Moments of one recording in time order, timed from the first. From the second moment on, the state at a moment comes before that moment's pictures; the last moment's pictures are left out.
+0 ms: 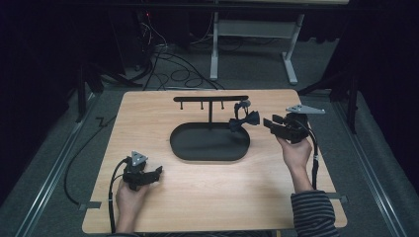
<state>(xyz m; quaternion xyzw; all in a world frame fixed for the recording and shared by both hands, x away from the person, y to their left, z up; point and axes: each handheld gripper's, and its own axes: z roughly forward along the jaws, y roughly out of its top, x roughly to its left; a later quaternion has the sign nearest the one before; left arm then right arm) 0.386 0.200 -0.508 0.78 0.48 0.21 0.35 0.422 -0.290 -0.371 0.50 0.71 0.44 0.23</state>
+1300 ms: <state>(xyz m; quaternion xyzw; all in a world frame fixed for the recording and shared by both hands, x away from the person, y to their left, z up) 0.386 0.200 -0.508 0.78 0.48 0.21 0.35 0.388 -0.317 -0.386 0.51 0.70 0.45 0.22</state>
